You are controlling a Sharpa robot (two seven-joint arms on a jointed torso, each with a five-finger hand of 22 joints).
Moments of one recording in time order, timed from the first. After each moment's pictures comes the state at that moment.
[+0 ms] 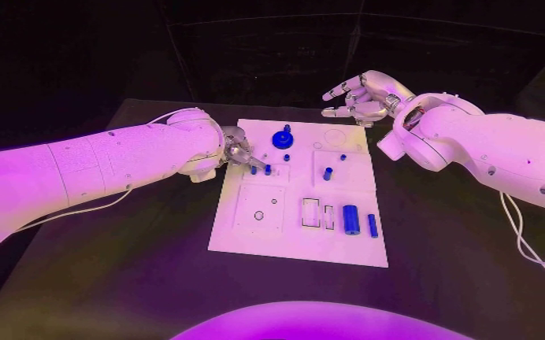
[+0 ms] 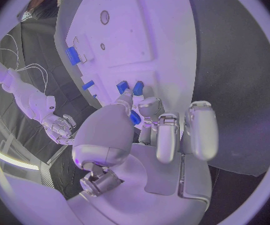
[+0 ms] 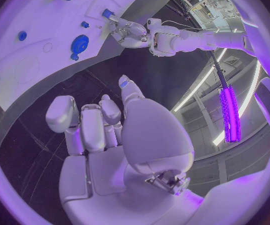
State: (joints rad) left arm 1.26 -0.70 -0.13 1.34 -1.06 0.06 -0.52; left_hand 1.00 0.04 0.00 0.15 0.04 0.93 0.02 0.67 0.70 1.32 -0.04 1.07 0.96 1.47 -0.10 1.57 1.31 0.06 1.47 0.01 1.37 1.30; right arm 1.29 -0.73 -0.04 1.40 -0.87 -0.29 0.08; right_hand 1.37 0.02 -0.07 0.06 0.31 0.84 0.18 0.14 0.07 1.26 0.08 1.18 1.16 1.47 0.02 1.31 1.16 0.09 1.25 0.12 1.30 1.11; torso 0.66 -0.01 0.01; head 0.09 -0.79
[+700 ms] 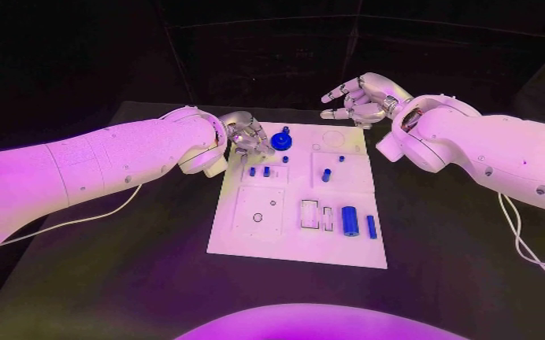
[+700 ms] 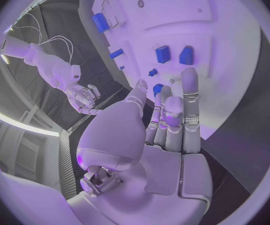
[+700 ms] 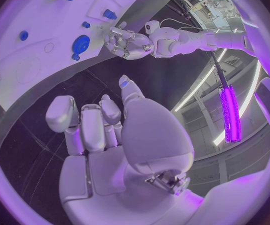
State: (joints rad) left arm 1.27 -0.68 -0.13 1.30 -0.86 -0.13 -0.20; left_hand 1.32 0.08 -0.01 0.00 0.05 0.64 0.17 0.52 0.58 0.84 0.09 0.72 0.64 1.31 0.01 1.15 1.06 0.16 1.16 0.10 0.73 0.64; right arm 1.29 -0.73 -0.04 1.39 -0.87 -0.28 0.08; right_hand 1.37 0.02 -0.08 0.06 0.31 0.84 0.18 0.14 0.07 1.26 0.08 1.18 1.16 1.47 0.02 1.31 1.16 0.09 1.25 0.12 1.30 1.11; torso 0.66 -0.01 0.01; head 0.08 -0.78
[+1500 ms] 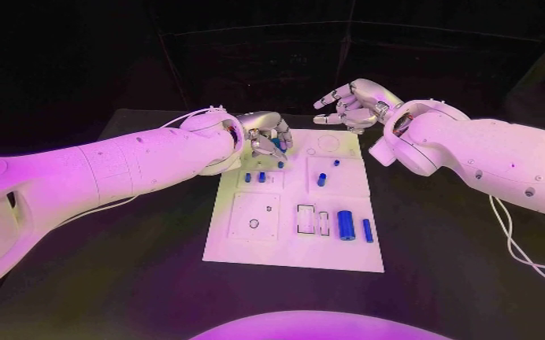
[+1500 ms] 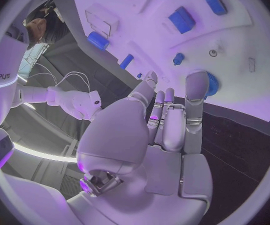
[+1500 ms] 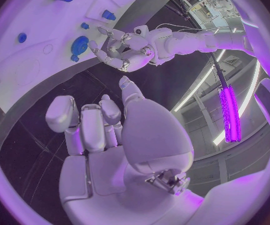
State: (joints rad) left arm 1.27 -0.55 -0.14 1.18 -1.24 -0.14 0.09; left_hand 1.39 0.03 0.05 -0.13 0.05 0.84 0.16 0.29 0.26 0.86 0.10 0.42 0.27 1.45 0.01 1.37 1.23 0.16 1.35 0.11 0.92 0.82; right arm 1.29 -0.72 -0.04 1.39 -0.87 -0.28 0.08; right_hand 1.36 0.03 -0.08 0.06 0.31 0.84 0.18 0.14 0.07 1.26 0.08 1.18 1.16 1.47 0.02 1.31 1.16 0.09 1.25 0.12 1.30 1.11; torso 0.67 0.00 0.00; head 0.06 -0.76
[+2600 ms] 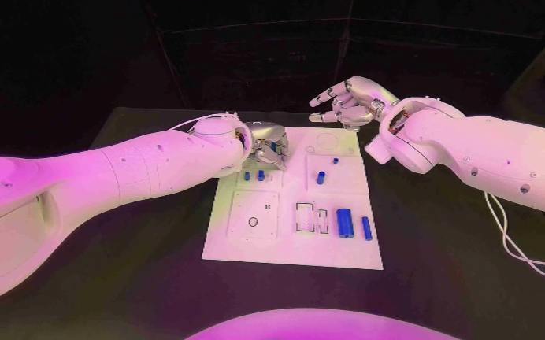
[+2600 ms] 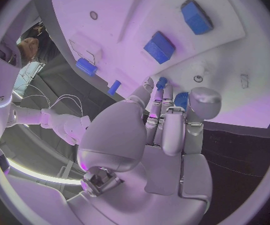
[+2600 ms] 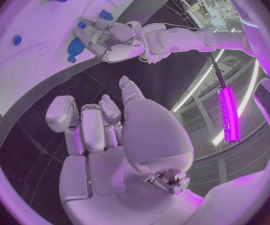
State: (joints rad) left arm 1.24 -0.48 -0.15 1.10 -1.38 -0.06 0.03; left_hand 1.36 0.04 0.10 -0.17 0.05 0.95 0.14 0.23 0.16 0.96 0.09 0.35 0.15 1.47 0.01 1.39 1.22 0.13 1.40 0.10 1.06 0.98; right arm 1.29 -0.71 -0.04 1.40 -0.87 -0.28 0.09; right_hand 1.36 0.03 -0.08 0.06 0.31 0.84 0.18 0.14 0.07 1.26 0.08 1.18 1.16 1.47 0.02 1.31 1.16 0.09 1.25 0.12 1.30 1.11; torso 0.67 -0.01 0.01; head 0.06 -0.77
